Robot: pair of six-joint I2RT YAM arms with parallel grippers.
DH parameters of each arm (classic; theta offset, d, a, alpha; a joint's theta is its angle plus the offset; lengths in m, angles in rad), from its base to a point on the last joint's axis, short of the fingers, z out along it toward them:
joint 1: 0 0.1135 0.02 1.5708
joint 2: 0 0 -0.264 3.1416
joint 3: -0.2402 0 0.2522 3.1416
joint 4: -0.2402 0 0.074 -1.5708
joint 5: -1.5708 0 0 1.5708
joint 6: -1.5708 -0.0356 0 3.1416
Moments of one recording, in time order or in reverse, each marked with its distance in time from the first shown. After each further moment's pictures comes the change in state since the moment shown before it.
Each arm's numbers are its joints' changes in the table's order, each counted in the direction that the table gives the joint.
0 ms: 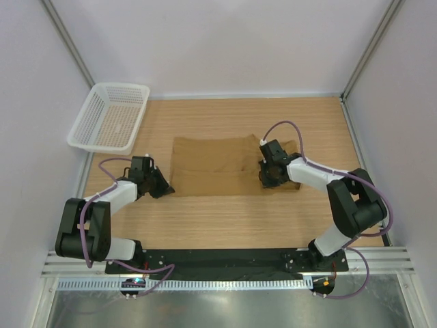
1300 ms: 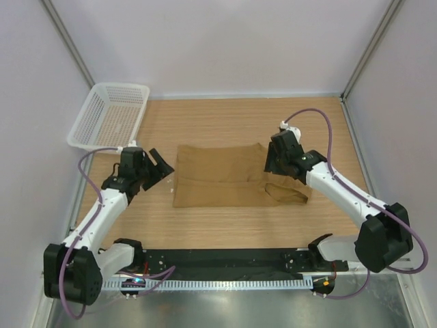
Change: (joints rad) left arm -0.047 0.343 -0.096 -0.224 0.176 0.061; right arm 0.015 0.323 -0.036 -0.135 -0.169 -0.227
